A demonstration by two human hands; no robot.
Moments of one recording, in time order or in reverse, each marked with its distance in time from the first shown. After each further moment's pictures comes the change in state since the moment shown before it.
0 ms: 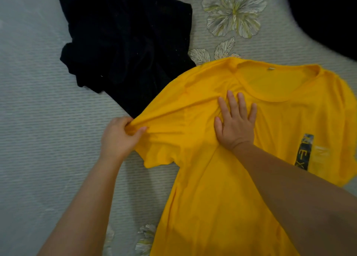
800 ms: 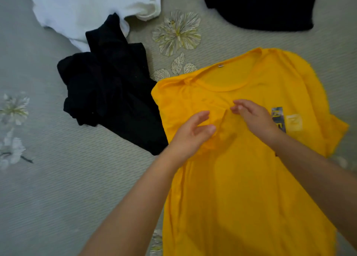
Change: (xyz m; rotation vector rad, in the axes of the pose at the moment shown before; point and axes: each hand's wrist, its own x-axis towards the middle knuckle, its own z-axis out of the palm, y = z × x) left_hand -0.092 0.174 0.048 -0.577 -0.610 0.240; right_hand -0.042 0.096 -0.046 1.092 -0.009 0.313
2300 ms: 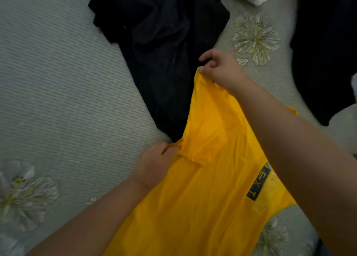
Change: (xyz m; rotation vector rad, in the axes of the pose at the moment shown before) left_hand -0.036 -0.158 -0.015 0.626 0.616 0.271; right_hand 0.083 -0.154 0.151 -0.630 -0.479 -0.237
